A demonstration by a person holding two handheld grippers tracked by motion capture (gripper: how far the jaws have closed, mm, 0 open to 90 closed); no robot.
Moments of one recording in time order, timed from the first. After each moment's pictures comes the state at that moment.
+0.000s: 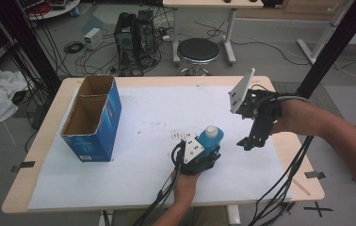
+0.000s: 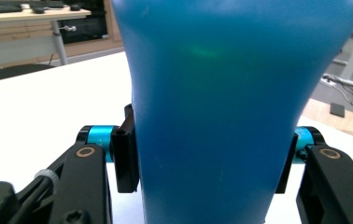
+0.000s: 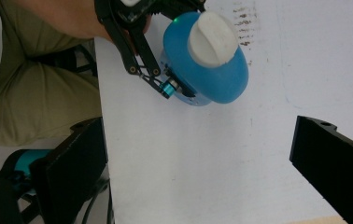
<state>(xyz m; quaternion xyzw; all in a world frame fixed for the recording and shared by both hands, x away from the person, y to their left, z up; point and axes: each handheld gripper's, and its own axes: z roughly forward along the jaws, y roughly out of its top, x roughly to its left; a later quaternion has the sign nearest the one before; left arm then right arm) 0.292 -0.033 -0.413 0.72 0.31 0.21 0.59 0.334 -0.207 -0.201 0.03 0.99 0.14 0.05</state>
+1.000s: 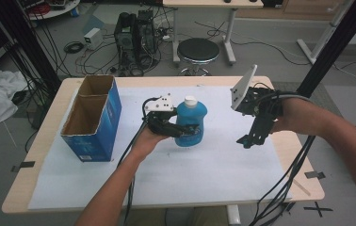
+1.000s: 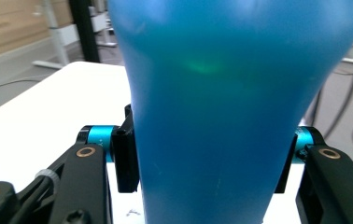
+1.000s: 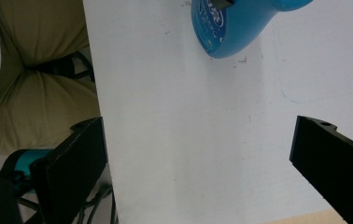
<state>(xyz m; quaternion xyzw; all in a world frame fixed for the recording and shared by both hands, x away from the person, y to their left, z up) 0.390 0.053 -0.344 0.80 0.10 0.06 0.58 0.337 -0.209 -0.197 0.05 0.99 0.14 0.06</state>
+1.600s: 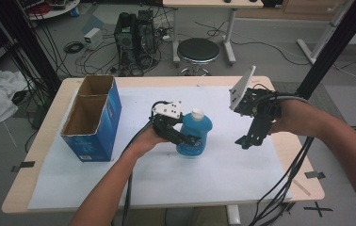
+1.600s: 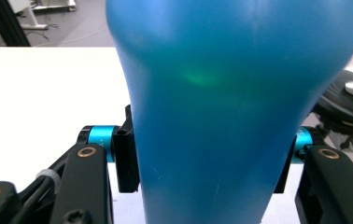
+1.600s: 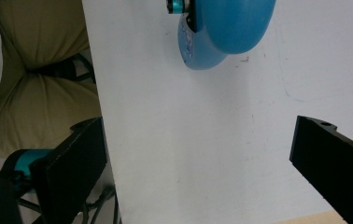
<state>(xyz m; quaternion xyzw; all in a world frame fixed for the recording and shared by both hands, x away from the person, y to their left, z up) 0.400 0.036 -0.363 0.84 0.00 -0.01 0.54 0.337 -0.207 -0.201 0.06 0.99 0.14 0.05</state>
